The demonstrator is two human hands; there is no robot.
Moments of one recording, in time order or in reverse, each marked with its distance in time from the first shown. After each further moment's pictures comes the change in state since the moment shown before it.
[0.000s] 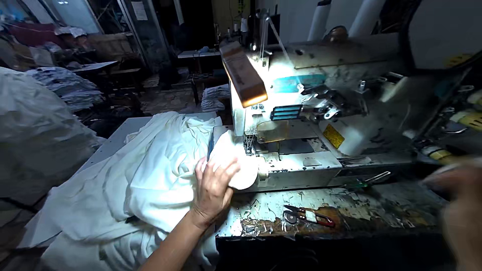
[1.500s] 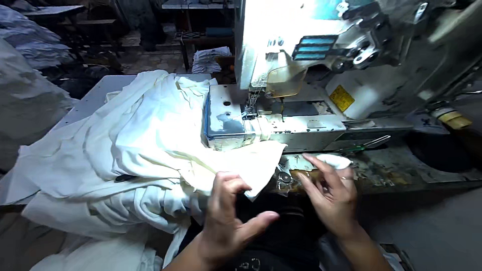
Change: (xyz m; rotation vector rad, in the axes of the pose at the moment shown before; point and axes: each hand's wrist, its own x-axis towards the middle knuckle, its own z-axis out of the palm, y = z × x) left_hand -0.047 0.099 -0.041 -0.617 0.039 -0.377; right_hand -0.076 -0.105 0.107 0.202 -0.101 -0.013
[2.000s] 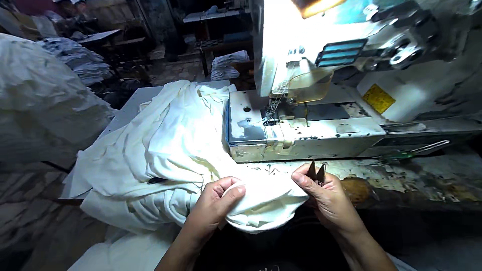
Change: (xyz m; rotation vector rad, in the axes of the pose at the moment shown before) left_hand 0.025 -0.001 -0.065 -0.565 -0.213 -0.811; right_hand 0.014 -0.038 0.044 1.024 -0.202 0.642
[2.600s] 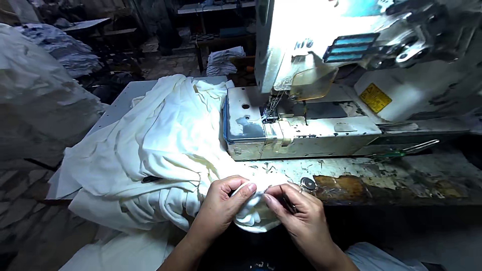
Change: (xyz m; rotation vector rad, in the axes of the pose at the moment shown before) left_hand 0.008 -0.008 0.013 0.165 -0.014 0.148; right_hand -0.028 0.010 0.037 -0.610 -0.002 -0.431
